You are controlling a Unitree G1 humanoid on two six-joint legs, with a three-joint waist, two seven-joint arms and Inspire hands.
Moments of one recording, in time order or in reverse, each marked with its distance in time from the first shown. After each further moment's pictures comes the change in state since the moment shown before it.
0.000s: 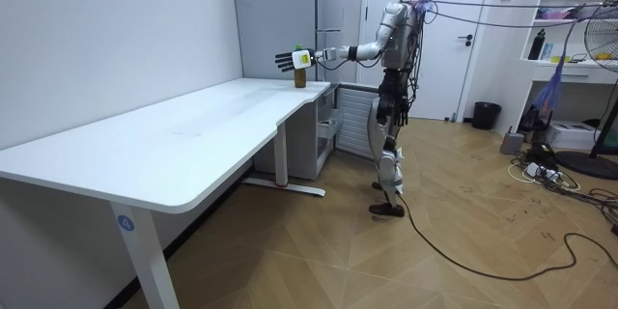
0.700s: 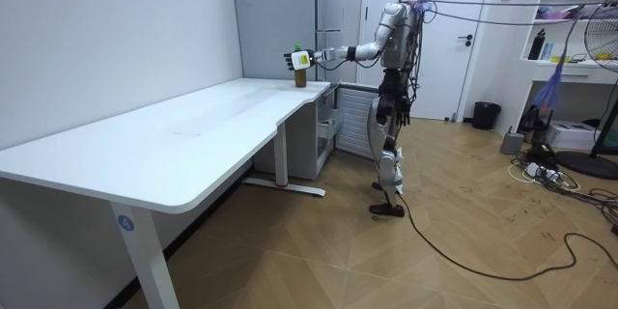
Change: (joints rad) left arm -0.008 0.002 0.001 0.000 0.001 0.022 -0.002; right arm 0.004 0.004 -0.010 -0.008 0.000 0.017 -0.008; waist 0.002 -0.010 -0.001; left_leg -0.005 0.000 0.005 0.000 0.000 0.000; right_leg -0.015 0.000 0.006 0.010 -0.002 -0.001
